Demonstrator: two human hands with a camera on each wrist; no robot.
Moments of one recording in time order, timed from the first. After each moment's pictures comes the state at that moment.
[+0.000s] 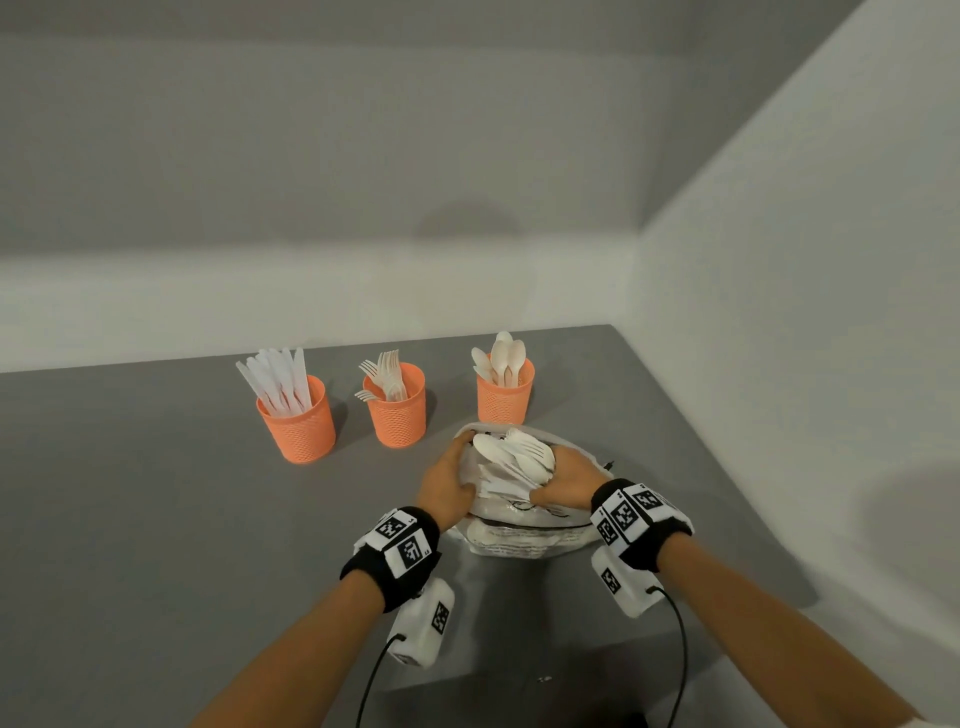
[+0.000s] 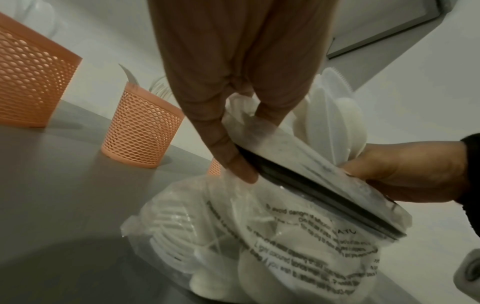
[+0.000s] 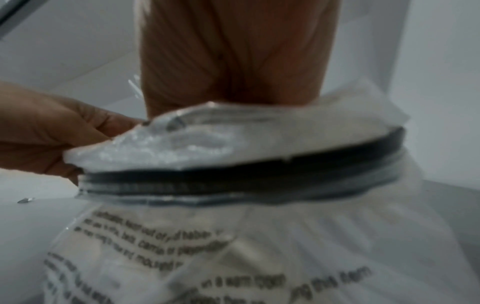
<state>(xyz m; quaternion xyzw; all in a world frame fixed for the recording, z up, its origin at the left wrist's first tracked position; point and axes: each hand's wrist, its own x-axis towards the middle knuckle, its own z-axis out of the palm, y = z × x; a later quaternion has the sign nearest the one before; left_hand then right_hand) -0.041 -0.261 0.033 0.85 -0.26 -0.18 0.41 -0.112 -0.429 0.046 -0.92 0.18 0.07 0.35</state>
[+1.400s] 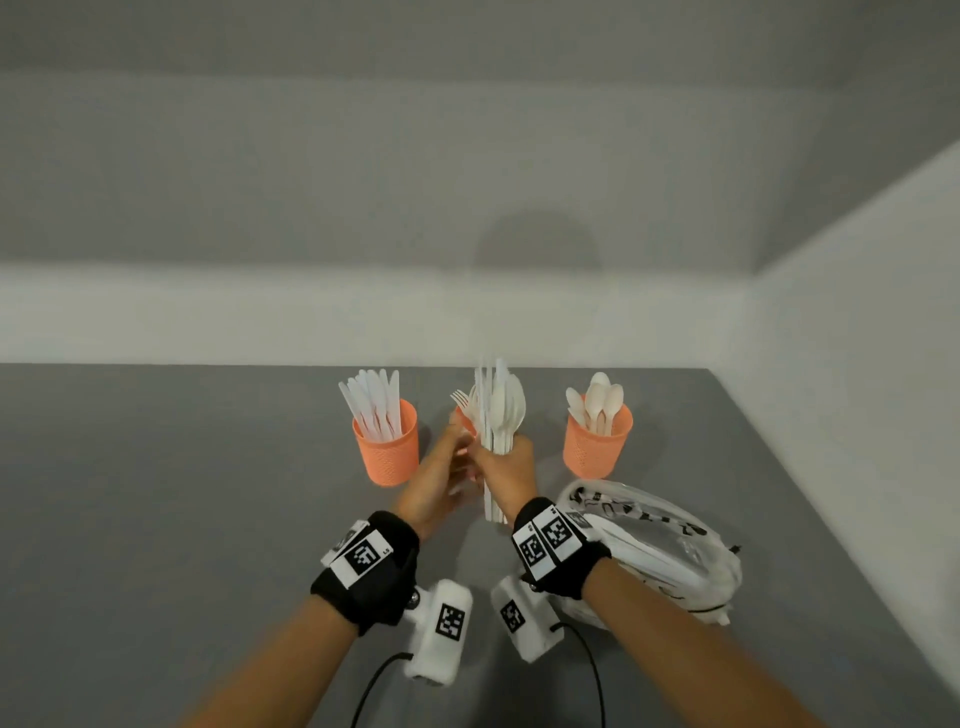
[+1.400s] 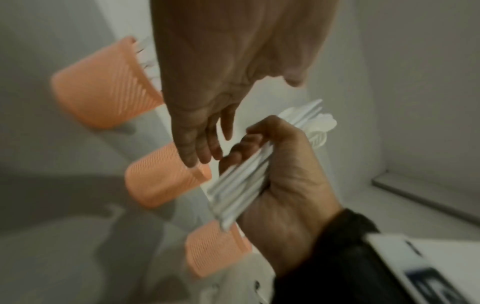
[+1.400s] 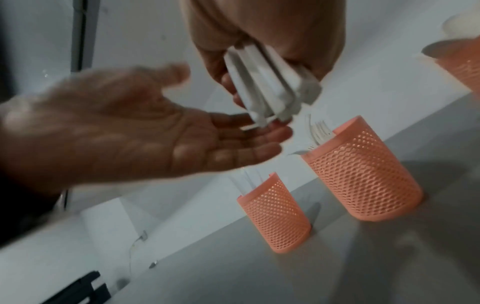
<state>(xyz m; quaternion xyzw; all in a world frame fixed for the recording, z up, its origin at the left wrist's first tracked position) 0.021 -0.177 0.091 0.62 -0.08 -0.29 0.73 0.008 -0.263 0.078 -0.65 0.20 -0.18 0.71</state>
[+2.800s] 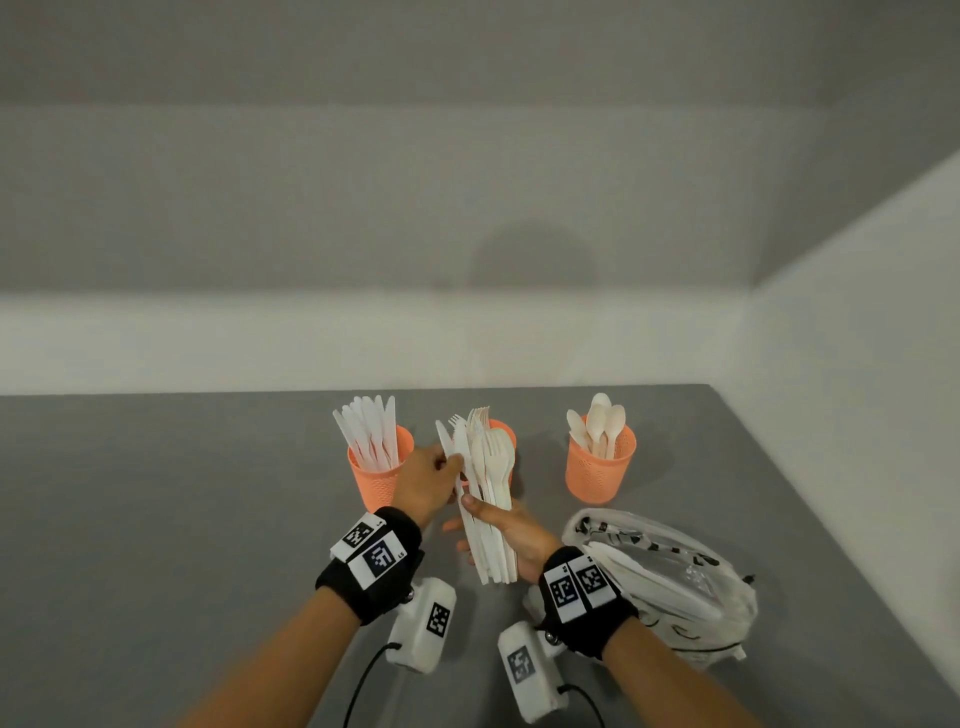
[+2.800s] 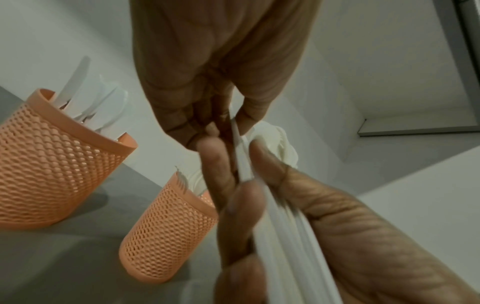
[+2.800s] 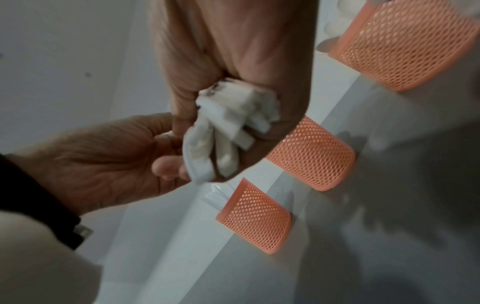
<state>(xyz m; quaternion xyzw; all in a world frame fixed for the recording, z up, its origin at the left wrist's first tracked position) 0.067 -0.181 0.082 0.82 -0.14 -0.10 0.54 -0.004 -0.290 0.051 -0.58 0.10 0.13 0.80</state>
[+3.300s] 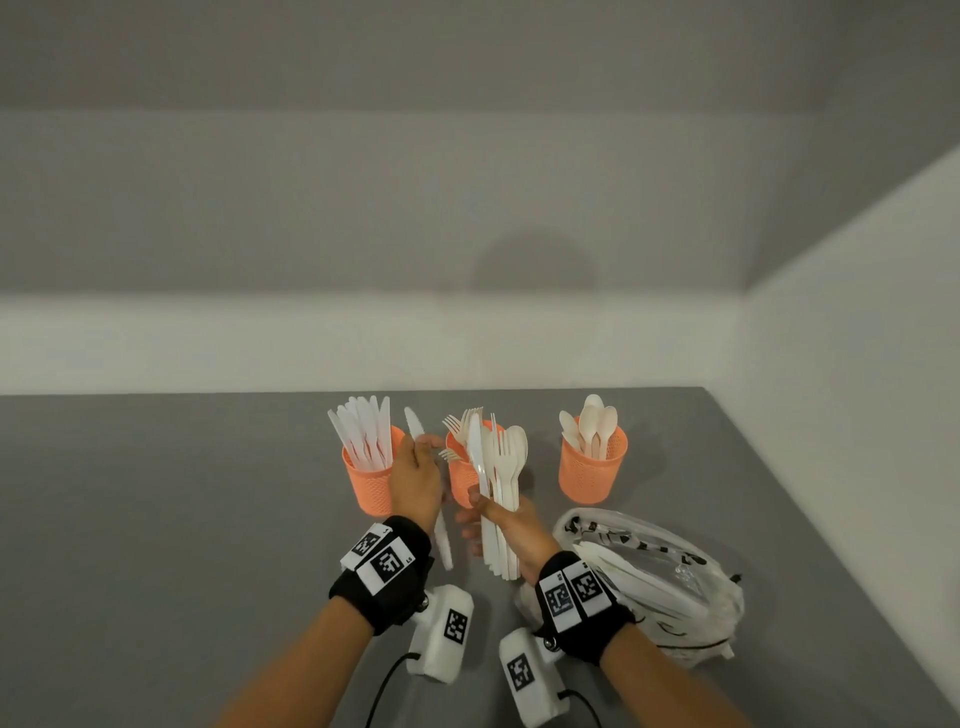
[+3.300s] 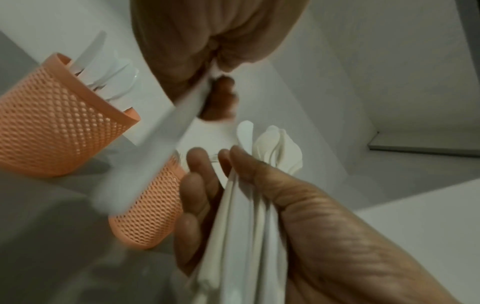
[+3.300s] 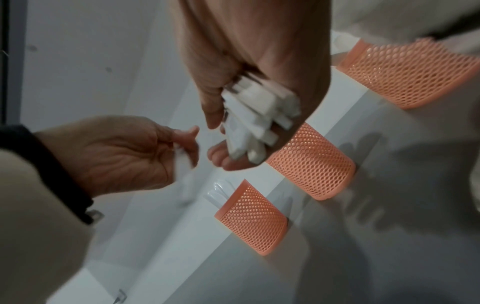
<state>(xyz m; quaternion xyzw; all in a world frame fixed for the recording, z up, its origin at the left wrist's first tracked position) 0.057 -0.193 0.075 0.75 -0.01 0.01 0.66 -0.007 -0.297 0.039 -0.58 0.14 0.01 0.80</state>
